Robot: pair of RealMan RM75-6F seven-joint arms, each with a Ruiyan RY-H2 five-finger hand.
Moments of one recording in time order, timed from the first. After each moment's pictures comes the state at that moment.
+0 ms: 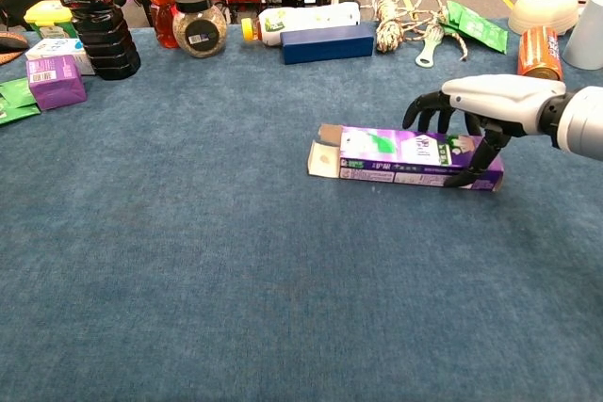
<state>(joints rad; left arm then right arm) -0.64 -1.01 -0.12 -1.95 1.06 1.12 0.39 0.73 -1.52 0.14 -1.34 -1.25 0.84 -0.16</state>
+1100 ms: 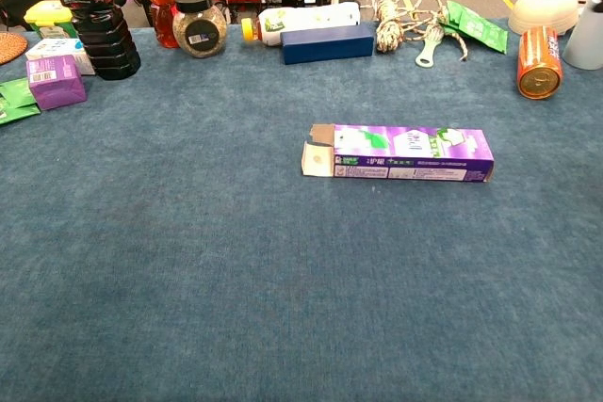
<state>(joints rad) -0.18 -1.04 0.07 -1.55 1.52 1.51 -0.20 0.37 -1.22 -0.03 -1.39 -1.64 1.43 0.11</state>
